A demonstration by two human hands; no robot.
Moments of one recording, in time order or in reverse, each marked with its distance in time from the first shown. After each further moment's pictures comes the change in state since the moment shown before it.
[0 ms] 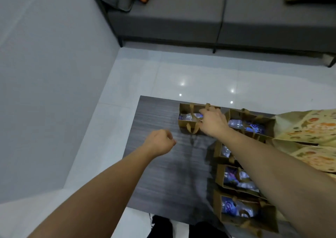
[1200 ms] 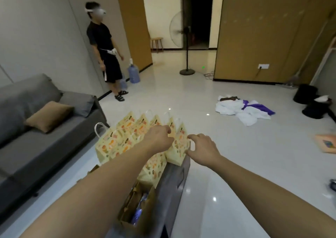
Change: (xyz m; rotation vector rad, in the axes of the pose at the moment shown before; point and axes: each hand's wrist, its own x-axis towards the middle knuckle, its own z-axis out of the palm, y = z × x) left_hand -0.396 0.230 0.229 0.835 -0.080 1.491; right_hand -0.630 0.069 0.099 0.484 0.846 1.103
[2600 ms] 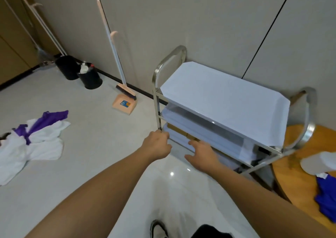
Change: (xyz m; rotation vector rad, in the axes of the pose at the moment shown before) left_hand 0.367 0.857 0.420 0.313 -0.708 1.247; right_hand -0.067 0.773 -0.215 0.378 0.345 1.418
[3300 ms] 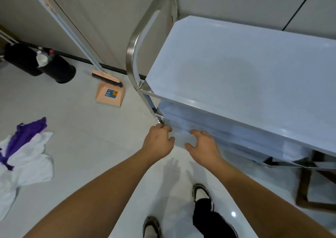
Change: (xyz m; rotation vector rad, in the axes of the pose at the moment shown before) left_hand 0.261 -0.076 0.062 -0.032 -0.063 0.030; right_hand 0.265 0.022 0.084 0.263 -0.015 0.203
